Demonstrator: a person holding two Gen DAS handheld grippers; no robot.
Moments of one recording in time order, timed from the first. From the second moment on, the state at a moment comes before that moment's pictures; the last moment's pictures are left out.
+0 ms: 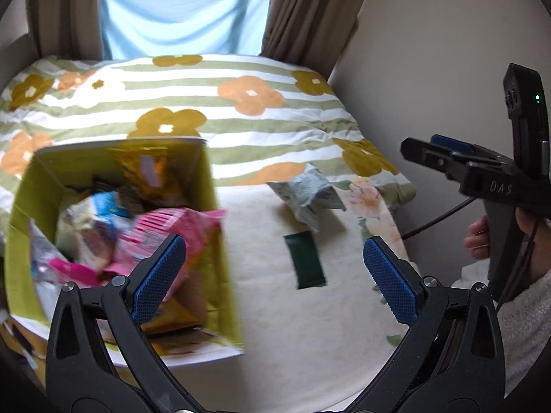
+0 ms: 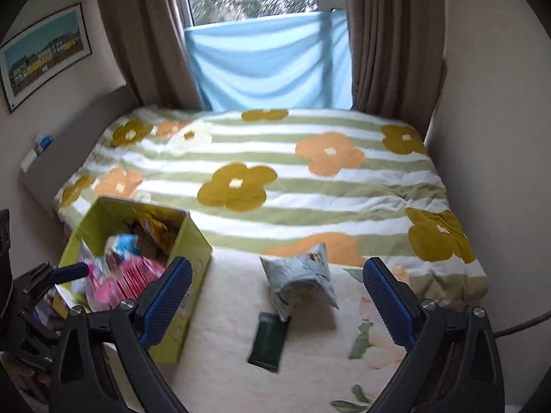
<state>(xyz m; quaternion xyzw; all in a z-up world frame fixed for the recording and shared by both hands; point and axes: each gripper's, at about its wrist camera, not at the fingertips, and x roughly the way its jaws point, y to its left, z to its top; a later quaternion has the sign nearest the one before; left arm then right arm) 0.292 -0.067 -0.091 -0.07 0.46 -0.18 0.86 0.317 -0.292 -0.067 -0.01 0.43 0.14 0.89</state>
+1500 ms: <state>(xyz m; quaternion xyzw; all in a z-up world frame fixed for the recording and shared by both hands) 0.330 -0.199 -0.277 -0.04 0.56 -0.05 0.82 0.408 -0.279 -0.253 -0.37 0.35 0.50 0.70</state>
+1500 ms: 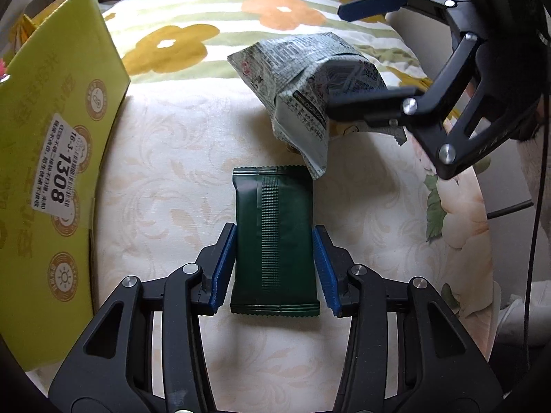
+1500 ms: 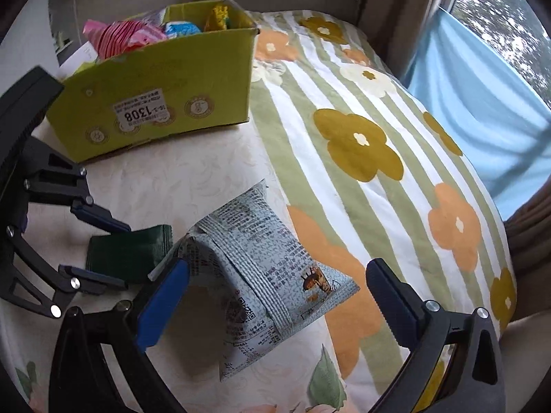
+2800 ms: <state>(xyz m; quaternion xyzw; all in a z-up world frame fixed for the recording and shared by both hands) 0.297 -0.080 -0.099 -0.10 0.42 -0.04 0.90 0.387 -0.225 -0.093 -0.20 0.38 0.38 0.82</state>
